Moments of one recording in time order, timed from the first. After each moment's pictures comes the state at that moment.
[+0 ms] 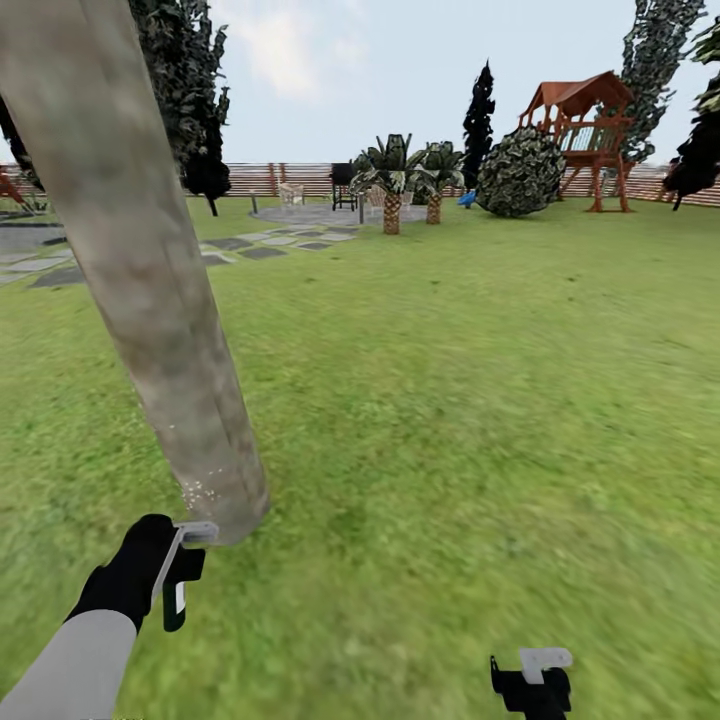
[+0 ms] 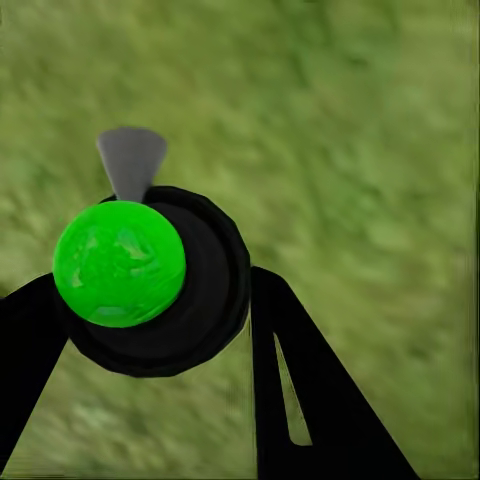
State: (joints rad) left arm -0.66 0.09 0.26 -0.77 -0.30 0.97 -0.13; right arm -0.46 -0.07 0.22 -0.07 -0.11 -0.45 -0.19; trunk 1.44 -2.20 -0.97
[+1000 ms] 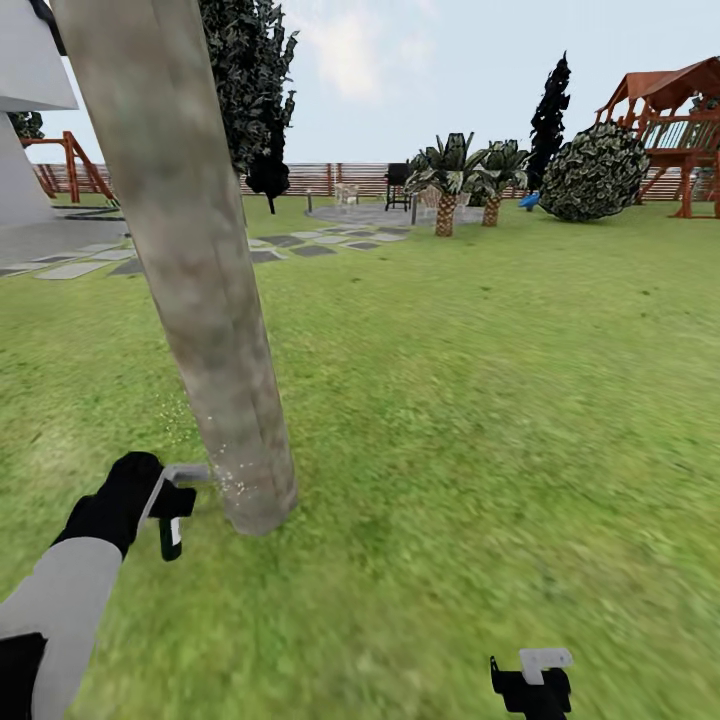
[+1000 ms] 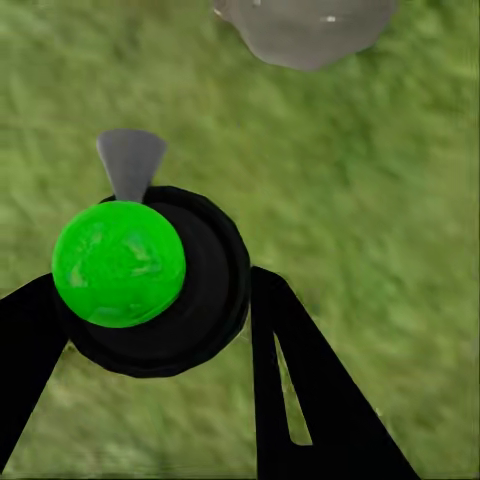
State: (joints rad) left arm -0.87 0.19 0.16 -0.71 -0.32 1.01 -0.26; right arm -0.46 -0.07 0.22 -0.07 -0.11 -0.45 -0.19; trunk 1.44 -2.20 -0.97
